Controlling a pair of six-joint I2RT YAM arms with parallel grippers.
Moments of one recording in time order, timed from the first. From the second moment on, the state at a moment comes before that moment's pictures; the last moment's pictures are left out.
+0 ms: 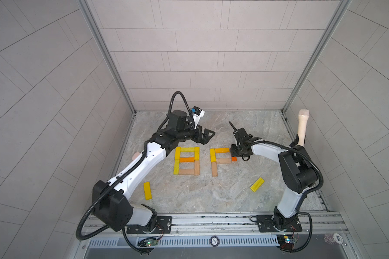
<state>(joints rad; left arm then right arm) -0.49 1.40 1.27 -0.35 0.46 -0.17 0.36 1.78 1.07 -0.43 0.01 0.44</state>
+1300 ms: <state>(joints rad) -0.50 1.41 1.27 -0.35 0.47 -0.17 0.34 1.77 1.03 -0.36 -0.07 0.45</state>
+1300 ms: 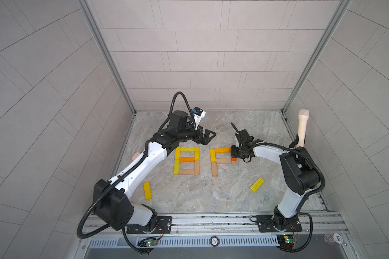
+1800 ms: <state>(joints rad) -0.50 1.41 1.27 -0.35 0.47 -0.17 0.35 1.77 1.03 -0.35 -0.09 0.45</state>
